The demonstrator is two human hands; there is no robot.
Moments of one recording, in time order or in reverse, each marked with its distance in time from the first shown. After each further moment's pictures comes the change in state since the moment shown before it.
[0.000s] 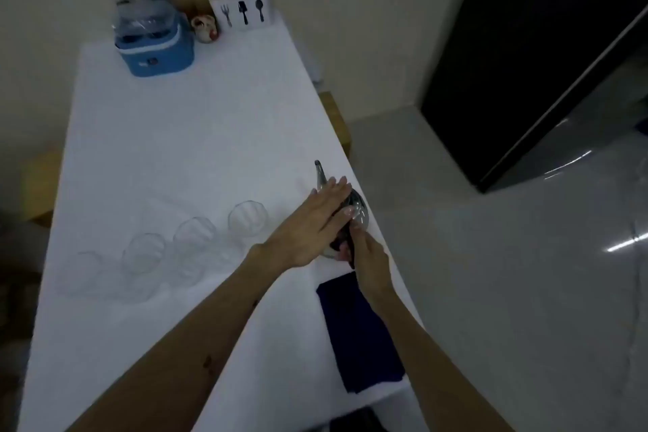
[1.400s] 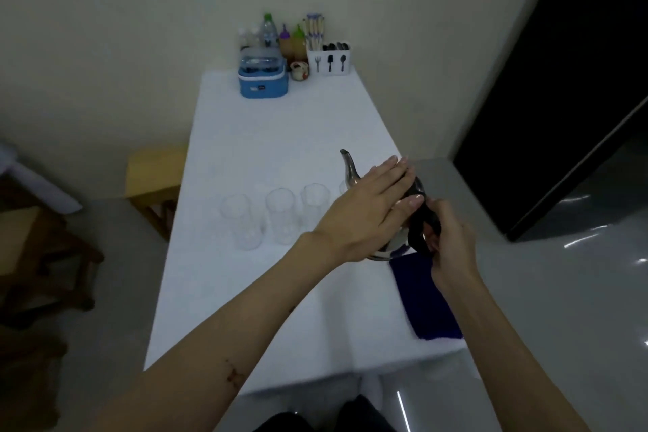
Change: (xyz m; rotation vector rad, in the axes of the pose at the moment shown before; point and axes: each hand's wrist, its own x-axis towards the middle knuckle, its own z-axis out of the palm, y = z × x) left_hand -0.207 0.068 -0.055 0.206 0.355 0.270; right_hand -0.193 -0.076 0.044 0.310 0.117 -0.188
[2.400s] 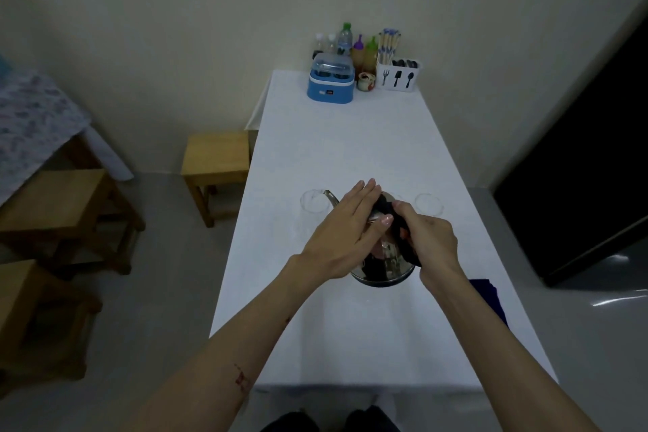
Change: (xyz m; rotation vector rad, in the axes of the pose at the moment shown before) left_hand -0.122 -0.100 -0.060 -0.129 0.126 -0.343; right_hand -0.052 0.045 0.140 -0.549 -0.142 -0.020
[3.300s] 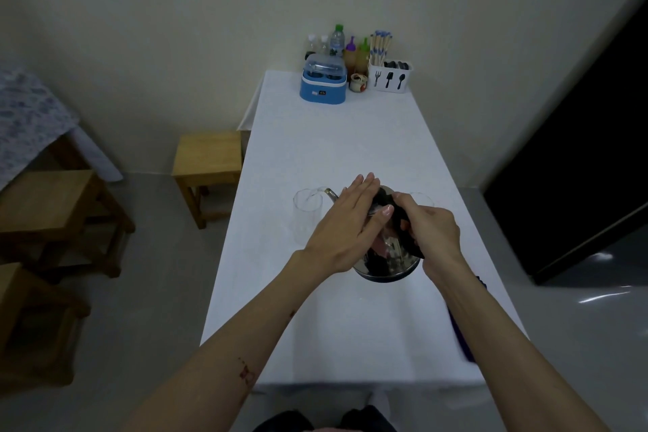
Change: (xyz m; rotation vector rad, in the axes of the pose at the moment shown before) left_hand 0.009 0.006 0.009 -0.013 0.045 0.029; right_hand 0.003 -0.010 -0.012 -0.075 0.037 -0.048
